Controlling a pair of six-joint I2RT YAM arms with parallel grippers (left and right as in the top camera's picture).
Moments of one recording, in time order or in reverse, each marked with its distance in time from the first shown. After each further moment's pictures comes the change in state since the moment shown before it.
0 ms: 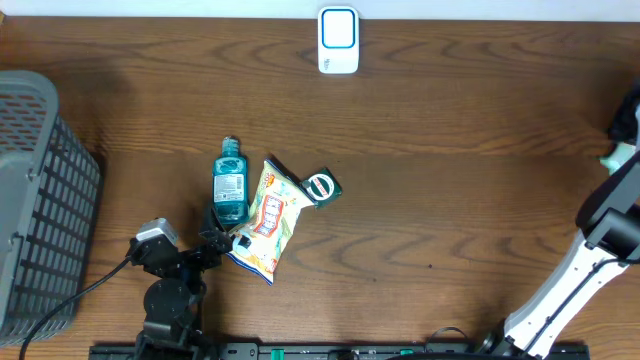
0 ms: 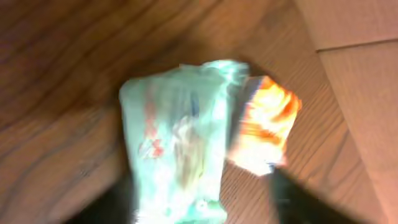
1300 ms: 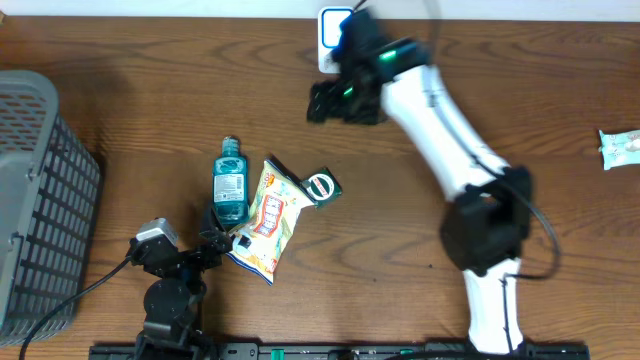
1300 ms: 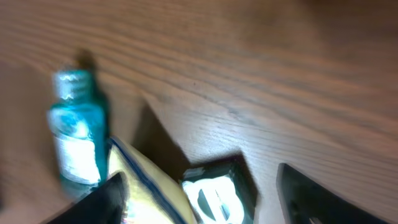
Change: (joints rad) left arm 0.000 0.000 0.000 0.000 0.000 0.000; right arm 1.055 -0.138 0.008 -0.178 -0.755 0.444
